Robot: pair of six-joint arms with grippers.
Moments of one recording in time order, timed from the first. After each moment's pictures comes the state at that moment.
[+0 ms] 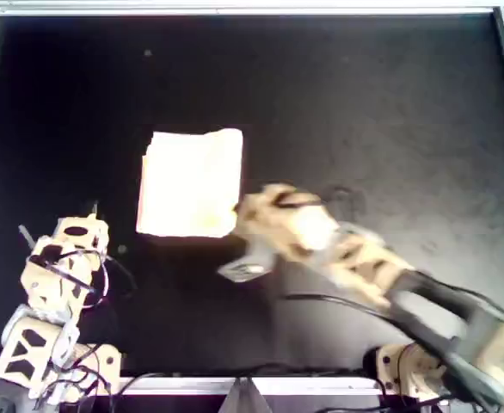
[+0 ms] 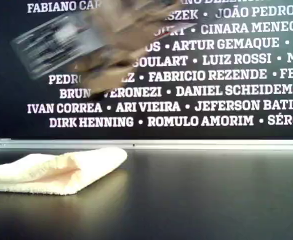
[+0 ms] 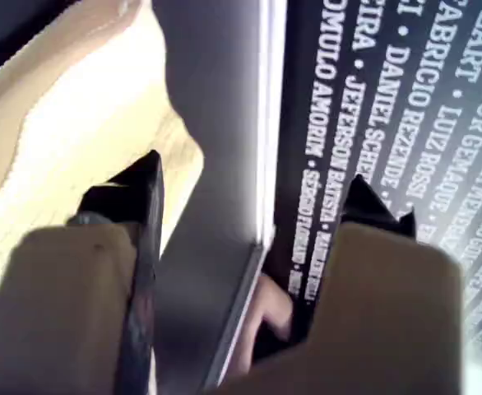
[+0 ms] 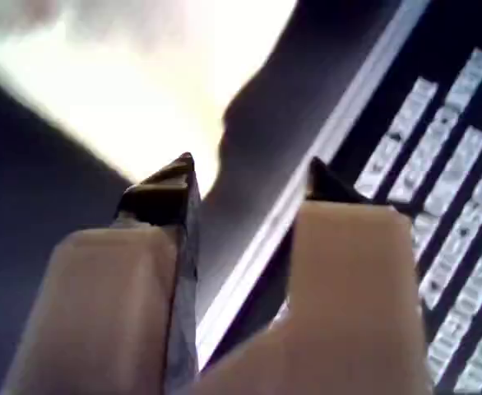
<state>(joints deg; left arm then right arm) -15.9 177.0 170.7 19.4 -8.4 1.3 51.2 98.8 107.1 25.1 5.1 -5.2</state>
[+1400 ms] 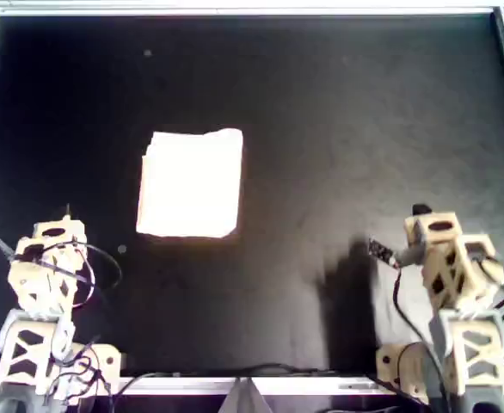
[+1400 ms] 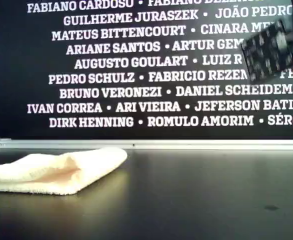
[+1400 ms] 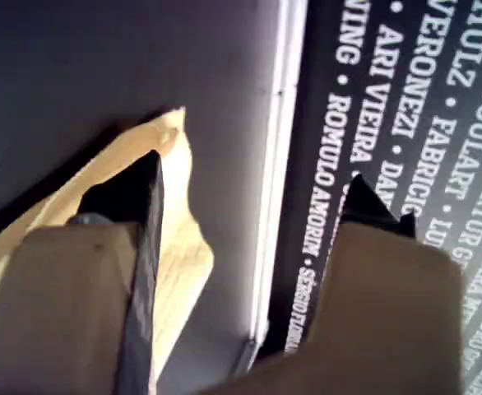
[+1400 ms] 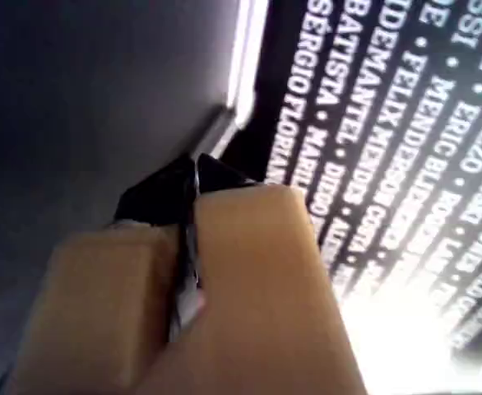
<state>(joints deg) -4.0 177.8 173.6 19.4 -8.1 1.3 2.7 174.3 166.9 25.6 4.7 -4.8</state>
